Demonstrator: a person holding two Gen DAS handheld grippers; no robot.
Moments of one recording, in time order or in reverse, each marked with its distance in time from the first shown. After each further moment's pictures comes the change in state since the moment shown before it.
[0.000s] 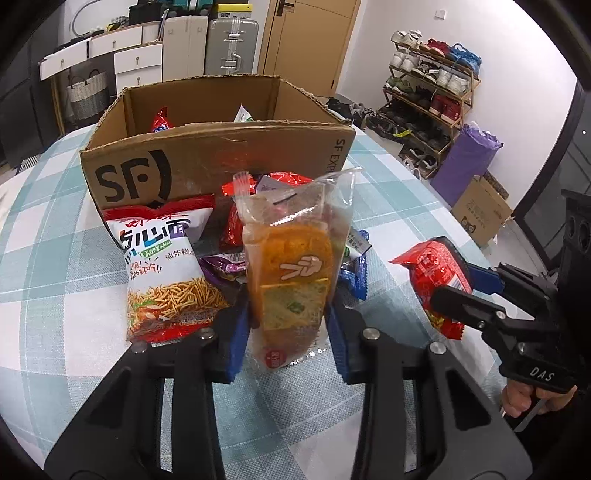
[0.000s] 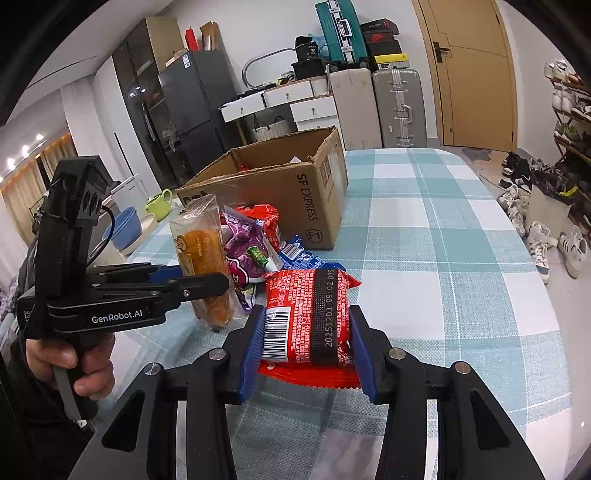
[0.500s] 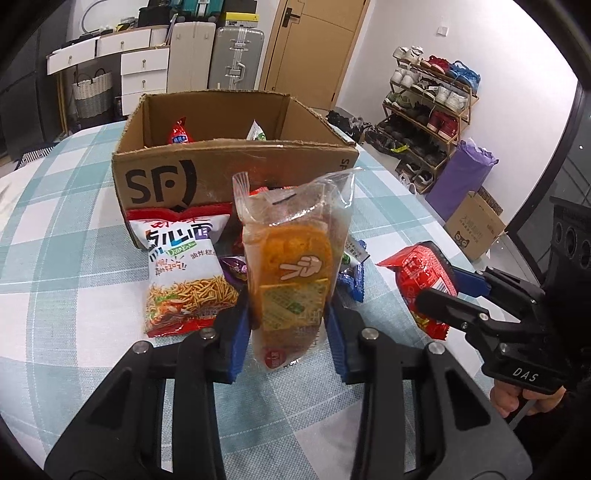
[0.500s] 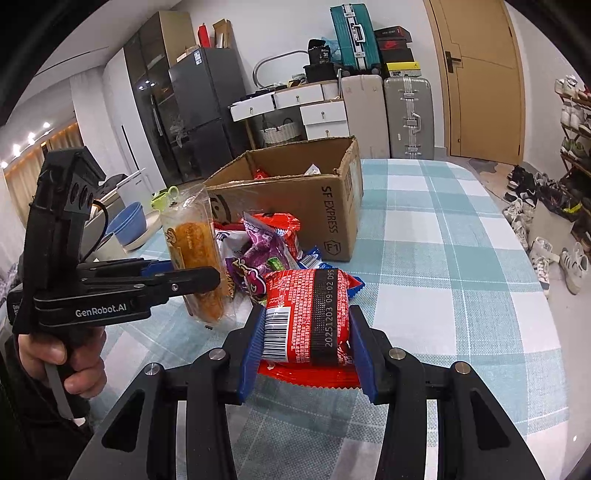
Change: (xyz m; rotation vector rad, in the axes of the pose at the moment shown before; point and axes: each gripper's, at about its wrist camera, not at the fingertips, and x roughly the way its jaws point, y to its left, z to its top) left arm -0.030 0.013 -0.007 -0.034 -0.050 -0.020; right arm 0.003 0.015 0.010 -0.051 -0.012 0.000
